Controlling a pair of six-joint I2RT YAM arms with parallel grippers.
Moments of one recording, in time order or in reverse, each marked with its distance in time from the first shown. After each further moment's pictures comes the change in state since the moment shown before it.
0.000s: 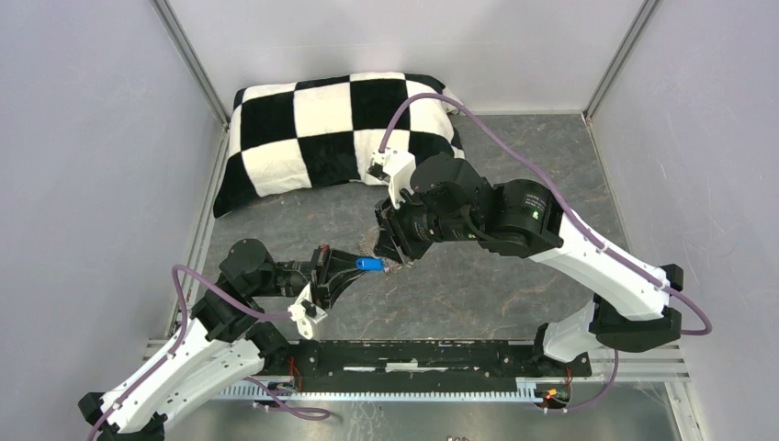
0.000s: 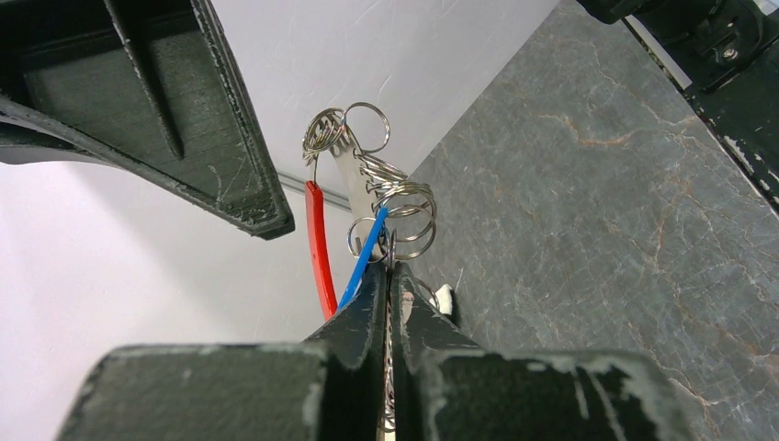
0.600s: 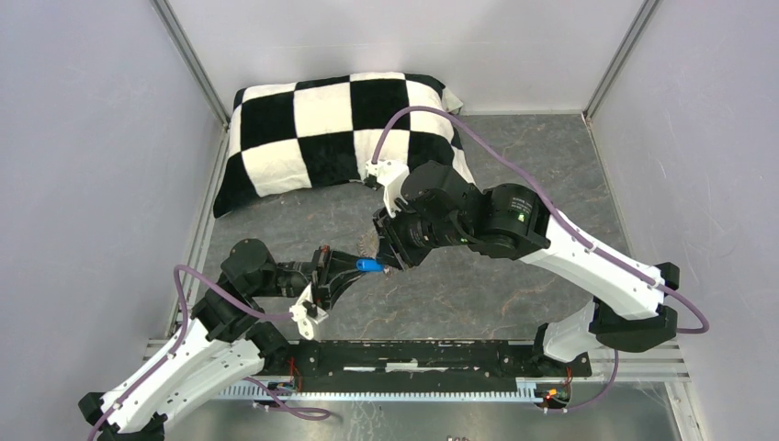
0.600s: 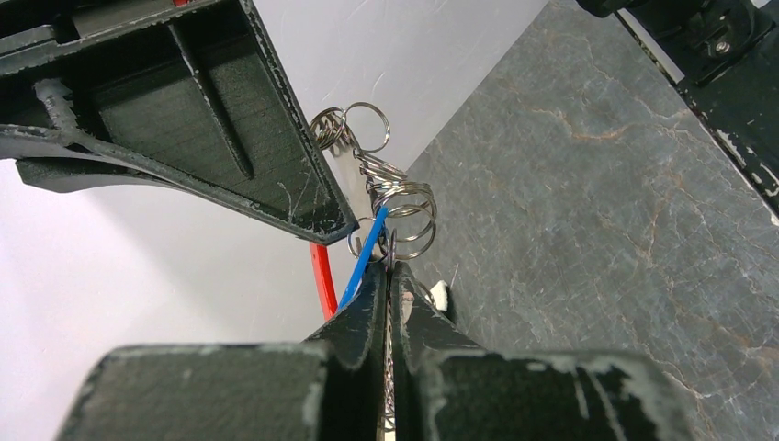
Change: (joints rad) left arm 0.000 0.000 -0.002 -0.014 0.000 0.004; right arm -0.002 0.000 -0.066 -0.011 -0.024 0.014
